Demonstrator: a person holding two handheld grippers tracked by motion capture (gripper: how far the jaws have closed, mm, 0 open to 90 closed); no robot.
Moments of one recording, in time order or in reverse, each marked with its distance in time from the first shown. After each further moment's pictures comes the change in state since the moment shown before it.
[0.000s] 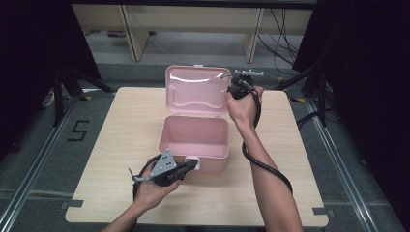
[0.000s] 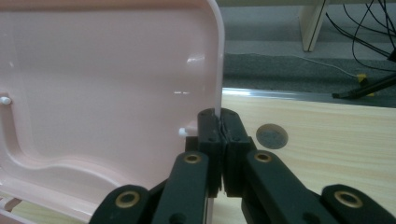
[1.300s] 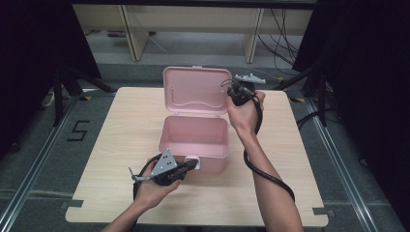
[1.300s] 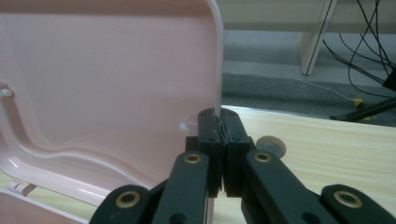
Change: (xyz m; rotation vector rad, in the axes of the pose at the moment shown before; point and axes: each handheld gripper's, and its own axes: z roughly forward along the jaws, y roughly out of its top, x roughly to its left) left arm 0.001 0.001 0.001 0.009 0.000 0.007; right arm 0.006 -0.014 -0.019 -0.095 0.007 -0.043
